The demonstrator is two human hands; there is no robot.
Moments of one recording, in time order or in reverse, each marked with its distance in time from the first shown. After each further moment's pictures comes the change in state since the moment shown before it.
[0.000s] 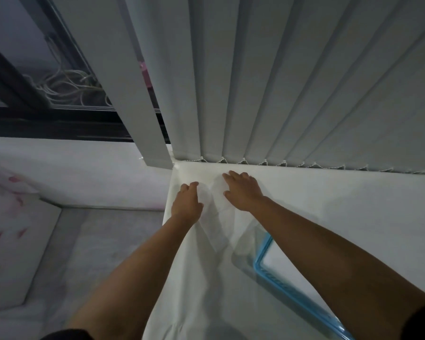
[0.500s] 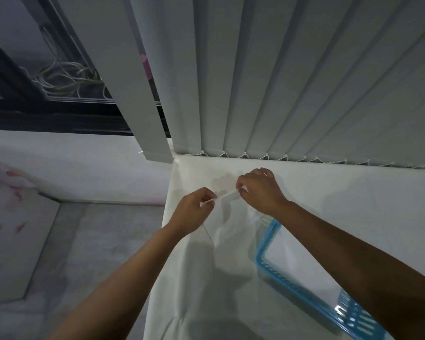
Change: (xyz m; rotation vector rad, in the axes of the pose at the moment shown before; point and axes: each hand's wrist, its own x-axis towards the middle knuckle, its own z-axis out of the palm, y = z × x) left_hand -0.038 -0.001 -0.008 -0.397 -0.048 0.221; right_hand -0.040 0.029 -0.008 0.077 0.268 -0.127
